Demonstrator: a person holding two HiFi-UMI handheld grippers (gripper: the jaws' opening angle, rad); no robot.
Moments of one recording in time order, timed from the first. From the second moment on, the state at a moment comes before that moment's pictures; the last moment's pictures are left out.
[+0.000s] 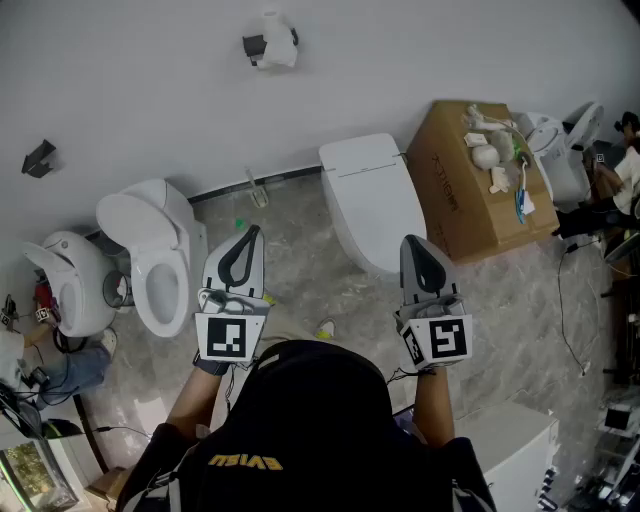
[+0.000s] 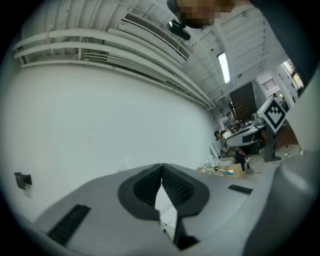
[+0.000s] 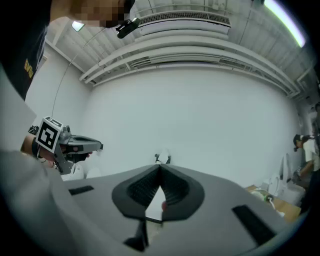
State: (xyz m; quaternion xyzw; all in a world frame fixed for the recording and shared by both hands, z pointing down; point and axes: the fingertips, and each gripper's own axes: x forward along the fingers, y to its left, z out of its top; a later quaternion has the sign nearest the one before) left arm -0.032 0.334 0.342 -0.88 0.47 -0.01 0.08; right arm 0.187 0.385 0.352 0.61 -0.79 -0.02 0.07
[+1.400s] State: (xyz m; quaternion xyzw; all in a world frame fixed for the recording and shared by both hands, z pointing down) left arm -0.073 0.316 0.337 -0.84 0.54 -0.03 0.04; right arm 0.162 0.316 0.342 0.59 -0.81 -0.01 0.06
